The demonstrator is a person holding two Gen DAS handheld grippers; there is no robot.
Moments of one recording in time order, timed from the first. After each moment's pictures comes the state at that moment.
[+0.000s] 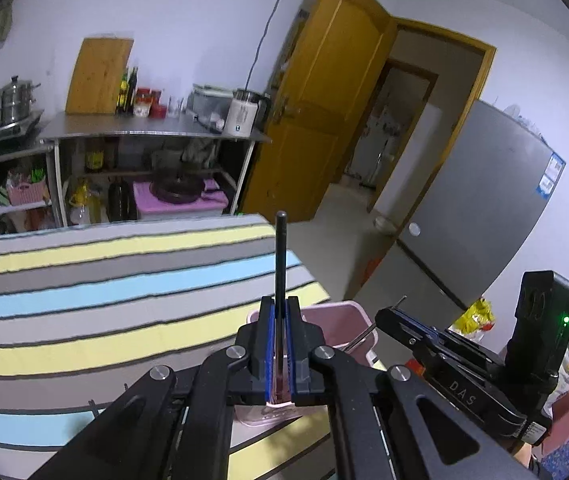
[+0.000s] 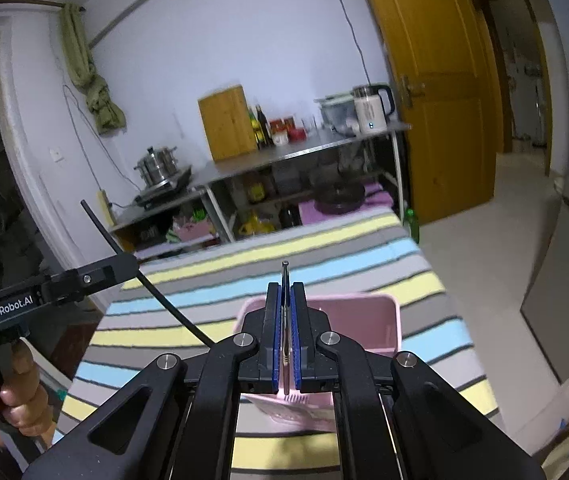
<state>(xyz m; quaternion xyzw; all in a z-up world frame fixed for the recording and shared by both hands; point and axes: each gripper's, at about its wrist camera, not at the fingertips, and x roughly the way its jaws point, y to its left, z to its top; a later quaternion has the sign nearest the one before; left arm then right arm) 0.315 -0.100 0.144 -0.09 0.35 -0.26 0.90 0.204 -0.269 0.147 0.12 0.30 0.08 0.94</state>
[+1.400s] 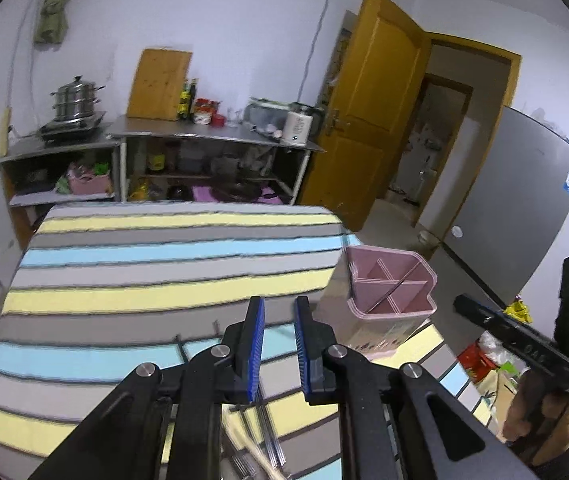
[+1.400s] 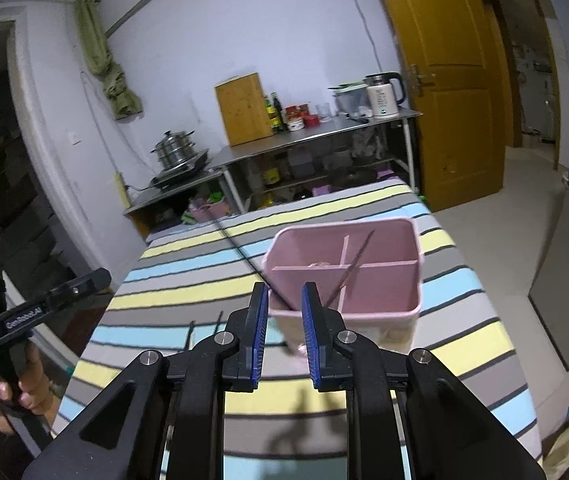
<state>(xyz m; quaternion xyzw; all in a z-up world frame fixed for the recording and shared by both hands) 0.209 -0.003 0.105 -0.09 0.32 -0.16 0.93 0.135 -0.244 0.132 0.12 0.30 0.11 0.94</state>
